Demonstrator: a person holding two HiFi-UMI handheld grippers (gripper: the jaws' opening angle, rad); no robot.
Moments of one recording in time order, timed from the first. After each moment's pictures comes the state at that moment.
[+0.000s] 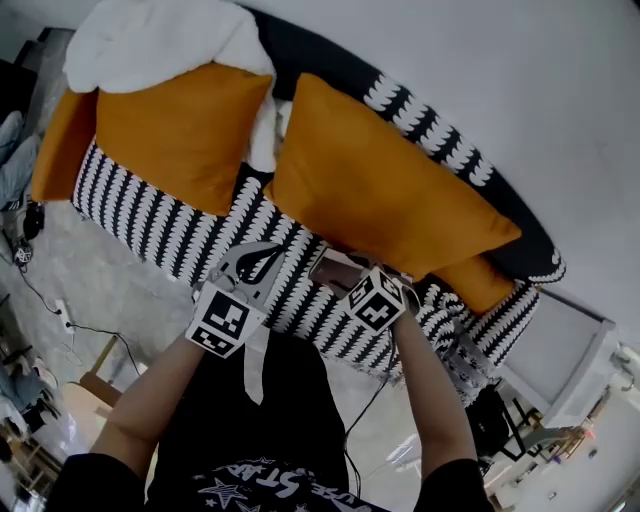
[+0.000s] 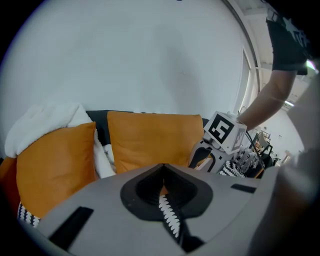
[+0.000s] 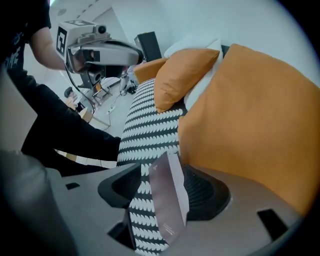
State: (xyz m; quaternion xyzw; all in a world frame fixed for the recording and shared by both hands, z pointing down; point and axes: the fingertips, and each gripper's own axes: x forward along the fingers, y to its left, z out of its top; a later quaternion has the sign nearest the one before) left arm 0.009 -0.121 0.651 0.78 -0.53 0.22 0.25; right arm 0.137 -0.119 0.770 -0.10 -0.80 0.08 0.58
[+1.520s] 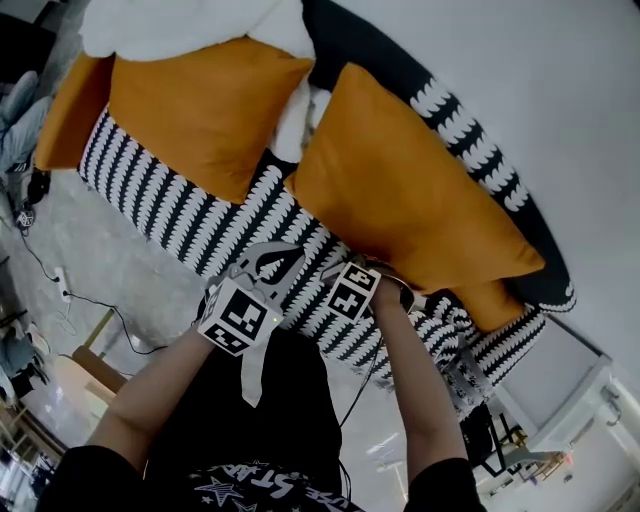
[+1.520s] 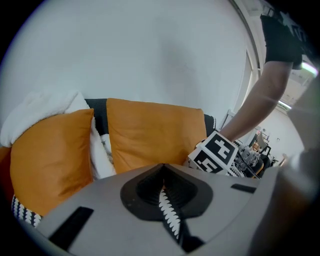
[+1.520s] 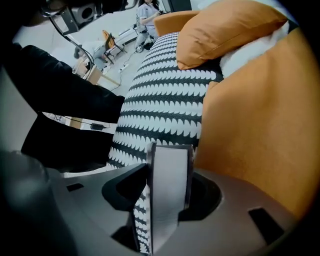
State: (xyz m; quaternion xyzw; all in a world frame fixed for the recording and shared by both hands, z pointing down) left arm -0.003 -0.119 0.680 0.78 -0.52 0.22 0.28; right arm 0.138 -0.092 0.851 -0.22 -0.66 -0.02 0.72
